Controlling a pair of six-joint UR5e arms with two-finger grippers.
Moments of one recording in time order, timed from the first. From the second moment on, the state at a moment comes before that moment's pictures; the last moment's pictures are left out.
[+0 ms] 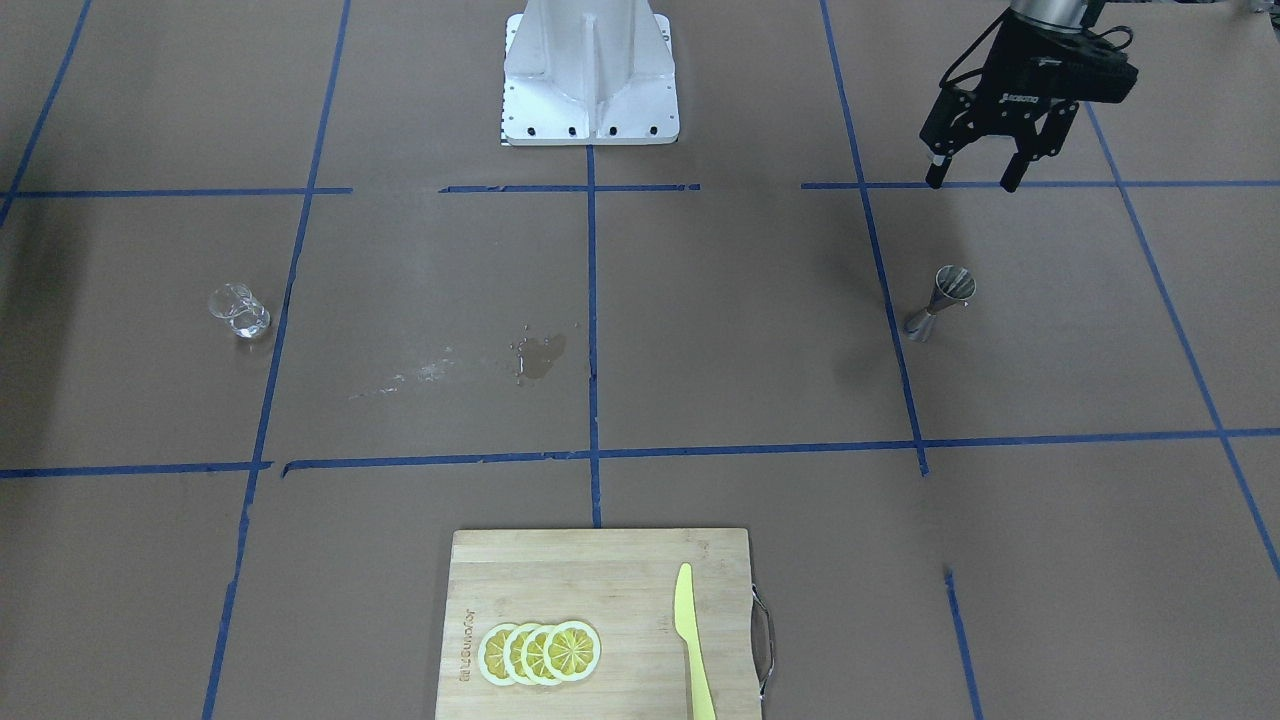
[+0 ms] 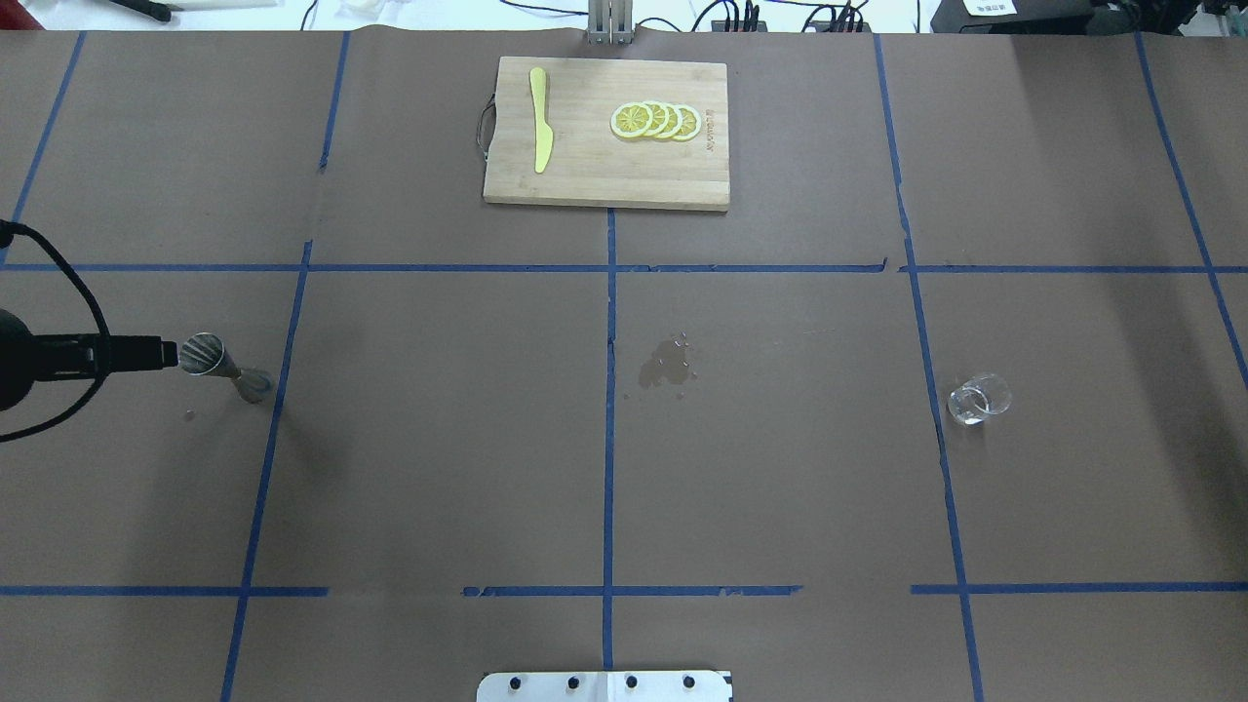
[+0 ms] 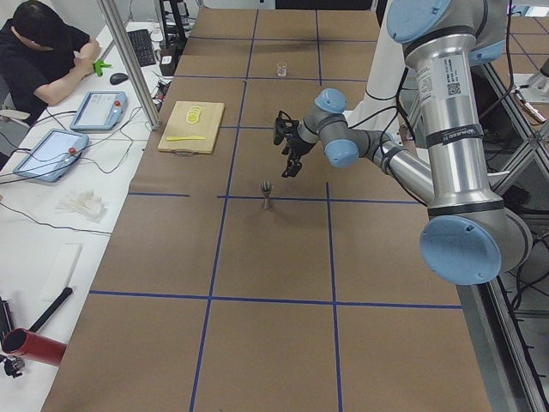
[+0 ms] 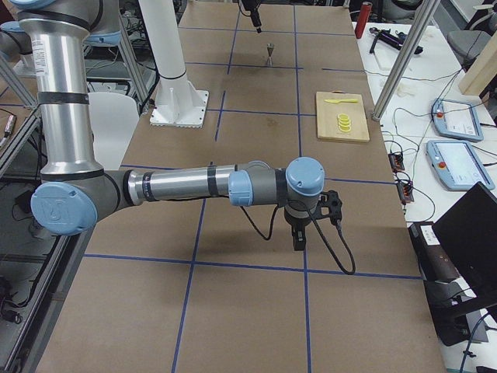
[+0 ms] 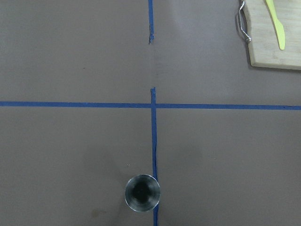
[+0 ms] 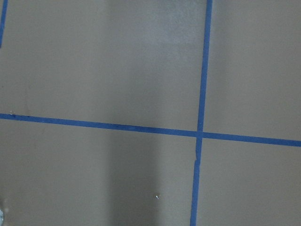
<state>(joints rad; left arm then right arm) -0.53 -1.28 -2.32 -2.07 -1.54 -1.30 1.57 -1.52 1.69 -1.60 2.42 0.02</state>
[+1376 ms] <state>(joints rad) -0.19 -1.40 -2.00 -2.03 -0.79 -1.73 1.11 -1.75 2.30 -1.38 2.08 0.87</state>
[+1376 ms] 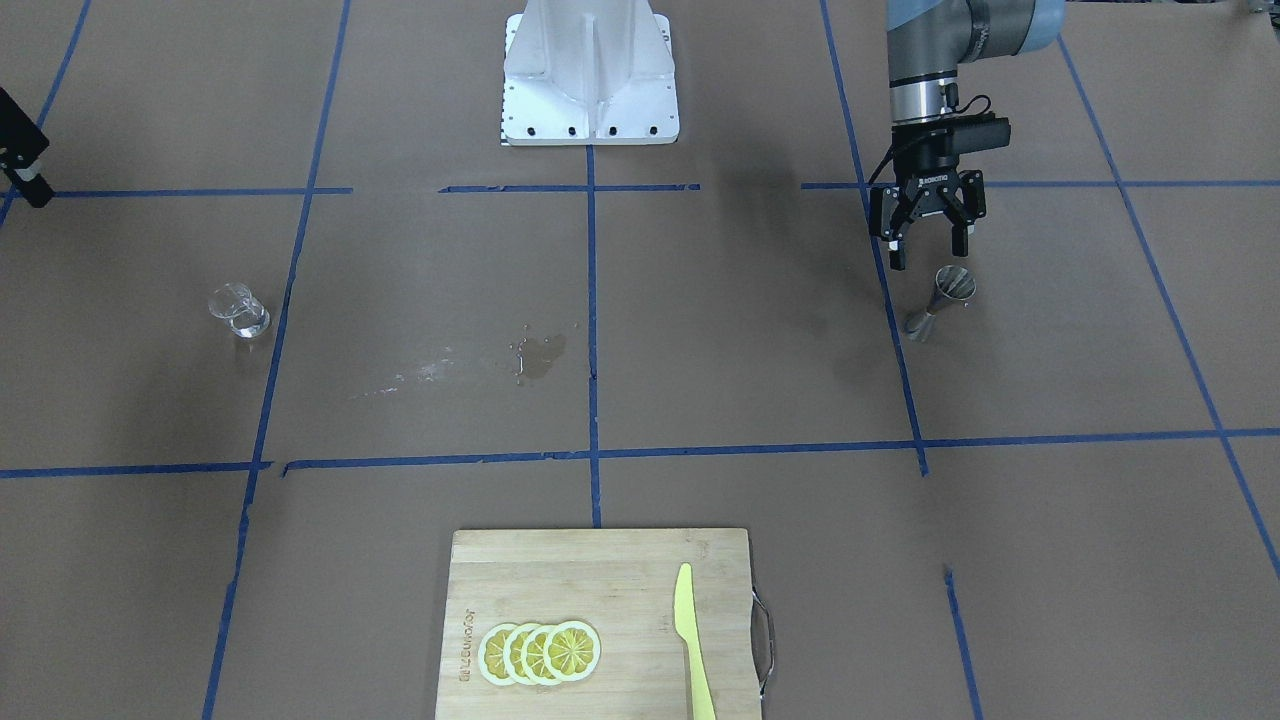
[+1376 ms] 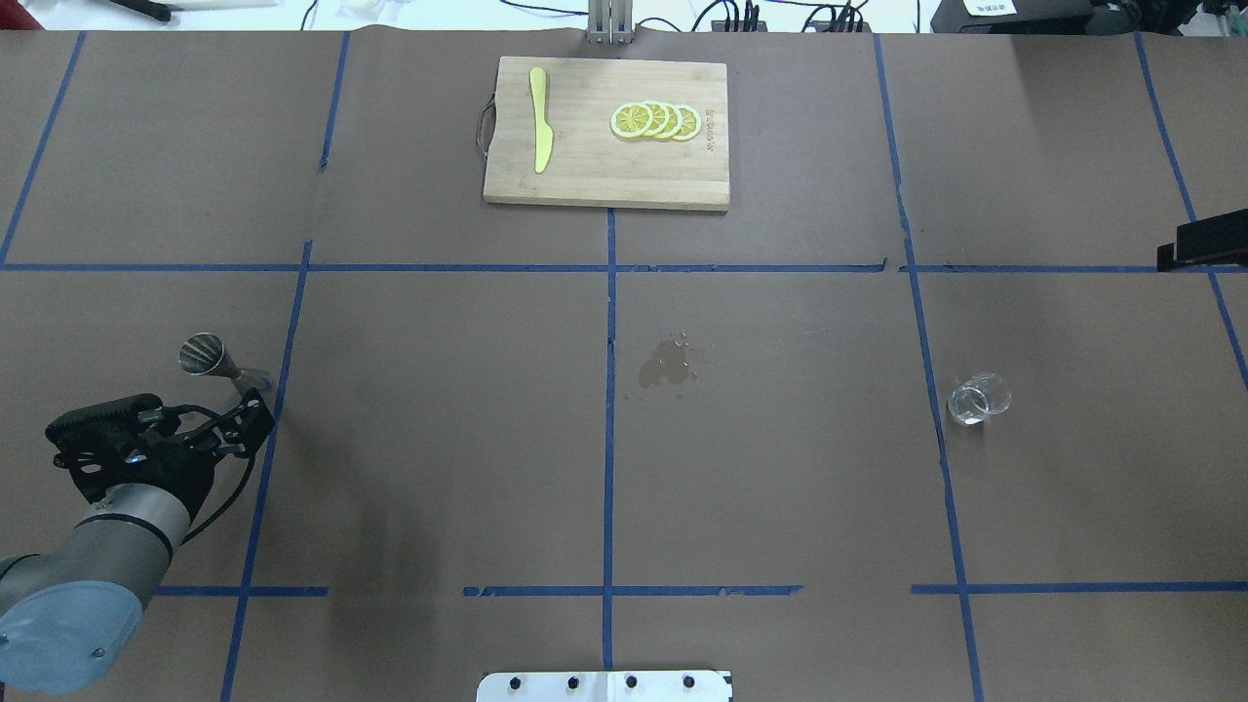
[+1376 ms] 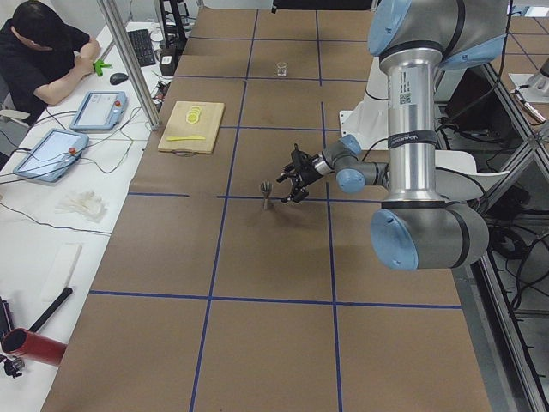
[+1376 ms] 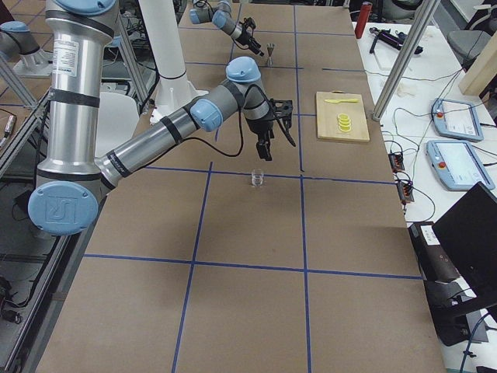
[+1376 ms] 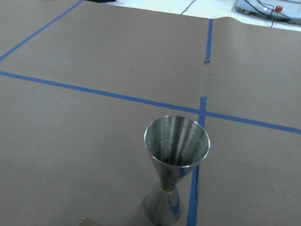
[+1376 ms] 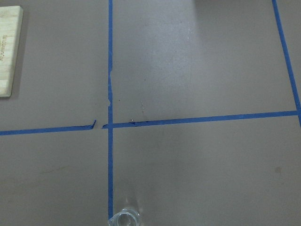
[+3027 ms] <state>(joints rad) -0.19 -1.55 -1.76 -2.02 -0.53 -1.72 0.83 -1.93 2.33 -1.11 1.87 1.10</state>
